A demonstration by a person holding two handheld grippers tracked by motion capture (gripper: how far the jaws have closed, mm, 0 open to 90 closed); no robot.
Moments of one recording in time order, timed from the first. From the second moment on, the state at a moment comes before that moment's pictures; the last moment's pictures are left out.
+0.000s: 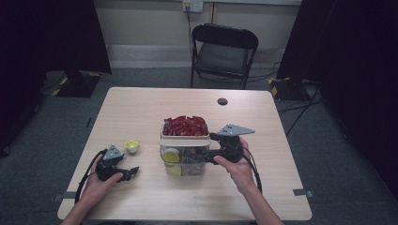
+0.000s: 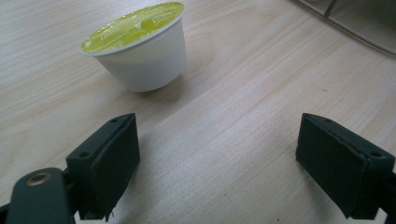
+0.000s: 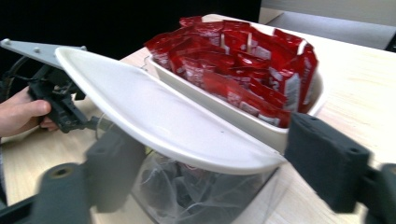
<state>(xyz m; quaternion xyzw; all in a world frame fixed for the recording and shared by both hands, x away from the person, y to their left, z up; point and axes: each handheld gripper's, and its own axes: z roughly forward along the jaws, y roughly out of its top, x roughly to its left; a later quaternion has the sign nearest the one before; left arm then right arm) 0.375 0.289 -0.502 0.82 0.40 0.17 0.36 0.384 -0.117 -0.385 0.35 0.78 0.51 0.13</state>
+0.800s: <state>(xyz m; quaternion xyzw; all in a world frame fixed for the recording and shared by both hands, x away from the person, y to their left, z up) 0.375 0.289 -0.502 0.82 0.40 0.17 0.36 0.366 -0.121 -0.416 0.36 0.78 0.50 0.11</state>
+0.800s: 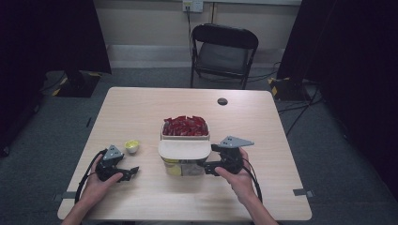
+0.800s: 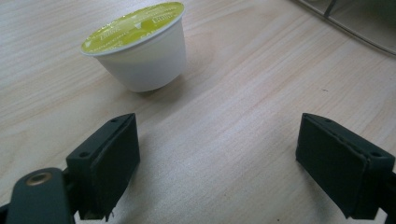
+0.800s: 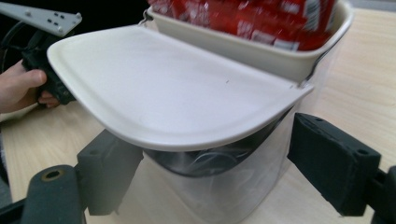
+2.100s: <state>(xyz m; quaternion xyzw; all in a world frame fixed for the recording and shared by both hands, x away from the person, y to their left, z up) 0.375 0.289 -0.502 0.82 0.40 0.17 0.36 0.359 -0.143 -0.445 0.38 0.80 0.46 0.12</state>
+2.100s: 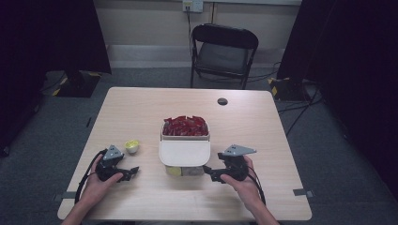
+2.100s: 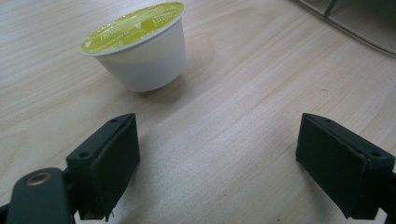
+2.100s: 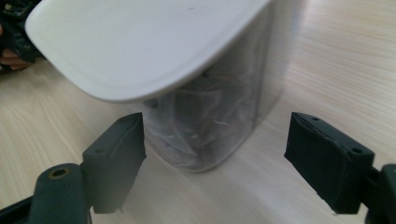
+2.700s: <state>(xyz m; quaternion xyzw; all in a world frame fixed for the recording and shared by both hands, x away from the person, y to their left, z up) 0.375 0.289 -0.502 0.82 0.40 0.18 0.36 0.387 -0.212 -0.439 0.46 0.75 0.44 0.18</state>
